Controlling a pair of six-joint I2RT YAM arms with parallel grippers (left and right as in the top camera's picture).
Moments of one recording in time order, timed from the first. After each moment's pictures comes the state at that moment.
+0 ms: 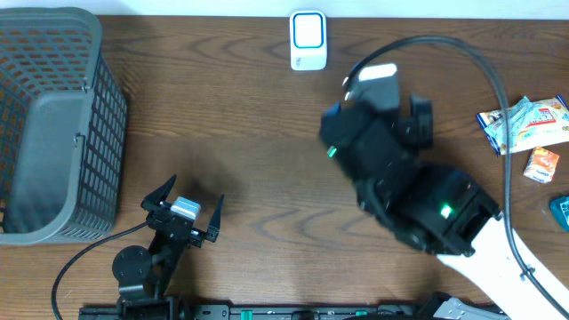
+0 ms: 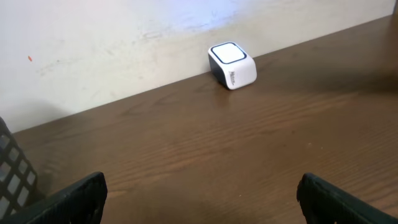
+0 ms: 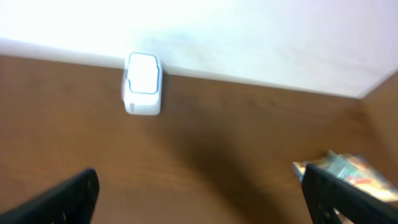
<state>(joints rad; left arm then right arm) 0.10 0.06 0.03 -0.09 0.46 0.23 0.79 1.32 1.55 -0.88 0.77 0.36</state>
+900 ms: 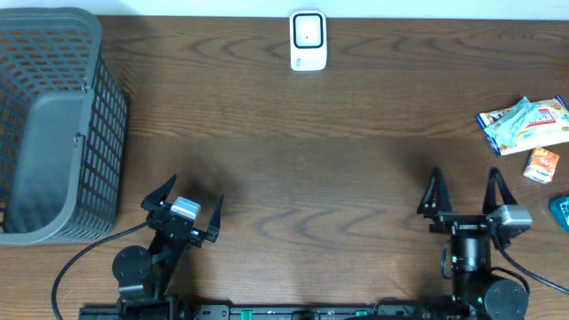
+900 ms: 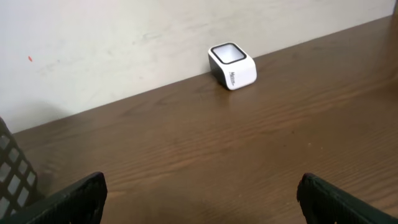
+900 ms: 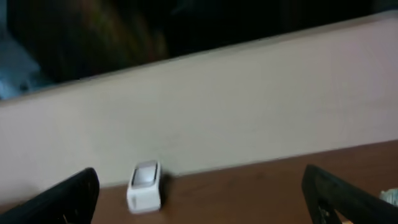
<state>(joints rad) 0.10 0.06 0.03 -0.09 0.46 0.23 0.06 0.03 0.19 0.09 0.05 0.24</state>
